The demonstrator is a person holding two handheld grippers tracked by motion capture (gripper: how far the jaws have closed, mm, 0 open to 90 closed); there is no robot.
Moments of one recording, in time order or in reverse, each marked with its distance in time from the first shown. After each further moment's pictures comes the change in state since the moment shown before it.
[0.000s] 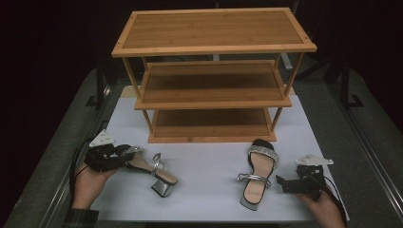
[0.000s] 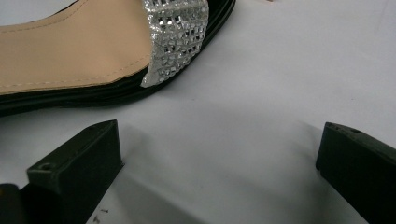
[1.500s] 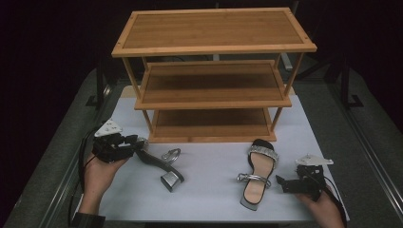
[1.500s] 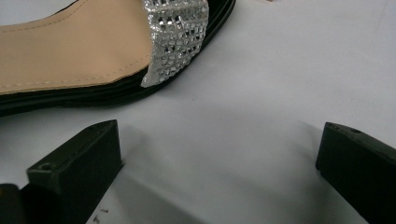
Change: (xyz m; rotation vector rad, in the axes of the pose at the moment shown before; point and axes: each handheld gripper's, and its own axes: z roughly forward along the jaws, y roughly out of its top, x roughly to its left) left arm -0.020 0.048 0.002 -0.097 -0.020 0.012; right arm 0.000 0.000 0.000 0.000 -0.001 -0.002
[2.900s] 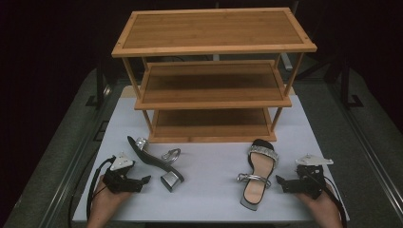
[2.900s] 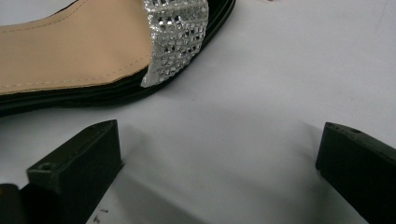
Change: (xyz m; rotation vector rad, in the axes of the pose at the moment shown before) left arm -0.017 -0.101 0.037 0.115 0.000 0.041; right arm 0.000 0.000 0.000 0.002 0.000 0.003
